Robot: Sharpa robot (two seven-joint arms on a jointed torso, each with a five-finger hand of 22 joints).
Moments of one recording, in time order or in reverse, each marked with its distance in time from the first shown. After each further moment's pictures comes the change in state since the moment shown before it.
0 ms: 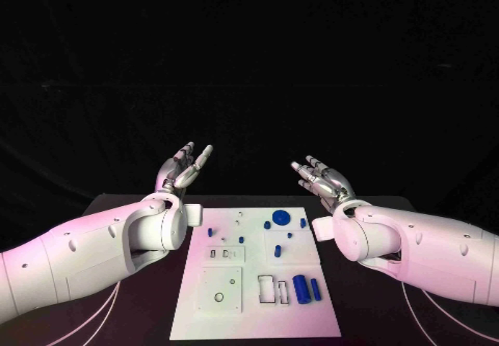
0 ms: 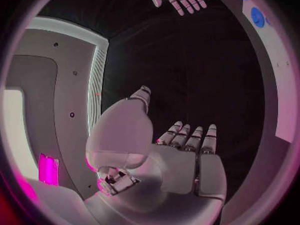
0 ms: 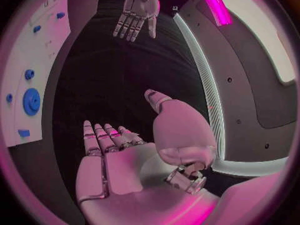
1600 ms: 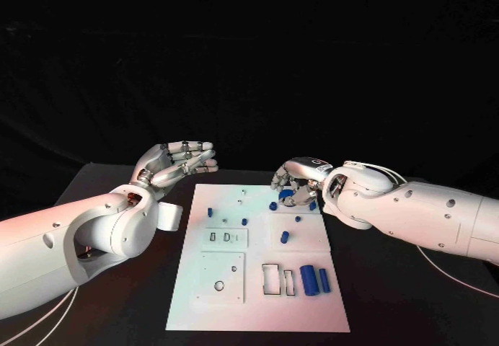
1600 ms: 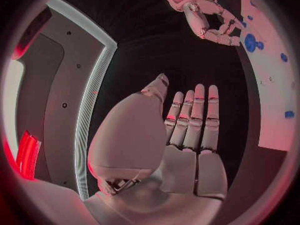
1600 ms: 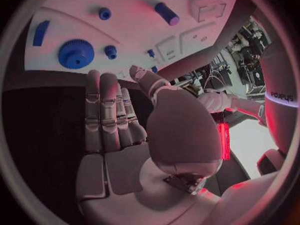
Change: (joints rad) left arm 0.062 -0.204 0.017 0.259 -0.101 0.217 -0.070; left_hand 0.323 -0.068 0.076 -0.074 -0.006 0.683 0.082 0.221 0.127 0.872 0.070 0.101 0.049 0.890 -0.058 0.302 0.190 0.117 0.711 -0.011 0.302 0.090; right arm 0.135 0.061 -0.021 -0.118 -1.436 0.264 -0.425; right_hand 0.284 -0.205 0.072 -0.218 0.008 0.899 0.043 0.223 0.197 1.031 -0.168 0.087 0.106 1.233 -0.241 0.844 0.589 0.085 0.879 -0.156 0.748 0.408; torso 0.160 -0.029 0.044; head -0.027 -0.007
